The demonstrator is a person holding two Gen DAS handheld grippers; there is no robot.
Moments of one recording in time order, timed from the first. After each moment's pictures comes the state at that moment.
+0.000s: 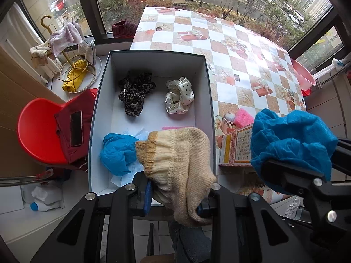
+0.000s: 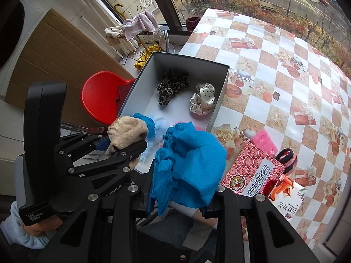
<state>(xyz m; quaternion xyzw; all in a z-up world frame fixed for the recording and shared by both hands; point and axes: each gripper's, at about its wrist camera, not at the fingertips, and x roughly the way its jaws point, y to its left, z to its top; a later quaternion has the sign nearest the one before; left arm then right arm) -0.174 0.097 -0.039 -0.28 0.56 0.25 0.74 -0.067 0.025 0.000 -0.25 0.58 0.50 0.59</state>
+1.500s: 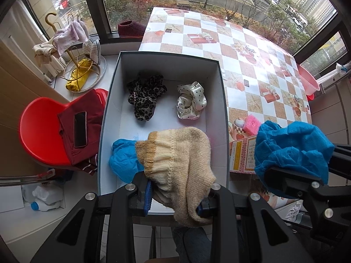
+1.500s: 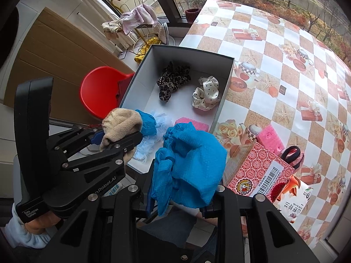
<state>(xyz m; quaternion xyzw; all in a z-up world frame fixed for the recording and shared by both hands) -0.180 0.121 -0.047 -0.29 0.55 0.27 0.73 -0.062 0.039 -0.017 -0.26 0.60 0.49 0.57</state>
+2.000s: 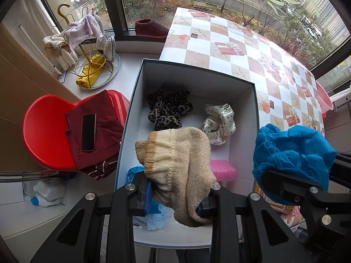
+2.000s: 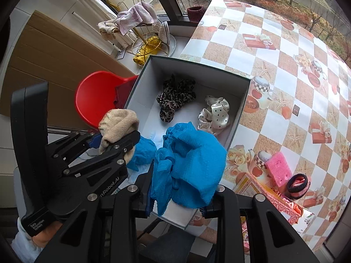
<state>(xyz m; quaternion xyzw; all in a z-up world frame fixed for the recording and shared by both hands) -0.169 0.179 -0.075 -0.31 0.55 0.31 0.71 -0.049 0.111 -0.042 -0.26 0.61 0.49 0.56</state>
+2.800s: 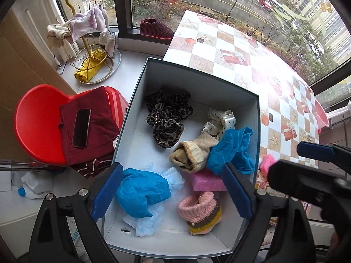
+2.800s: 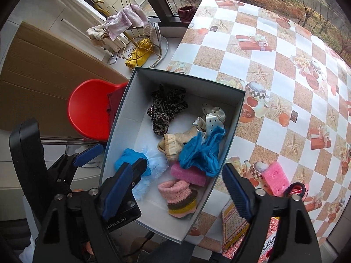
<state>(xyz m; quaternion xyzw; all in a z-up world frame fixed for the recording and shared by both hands) -0.176 0.188 -0.081 -0.36 0.51 0.32 0.71 -0.026 0.132 -0.047 -0.25 0.63 0.47 0.57</state>
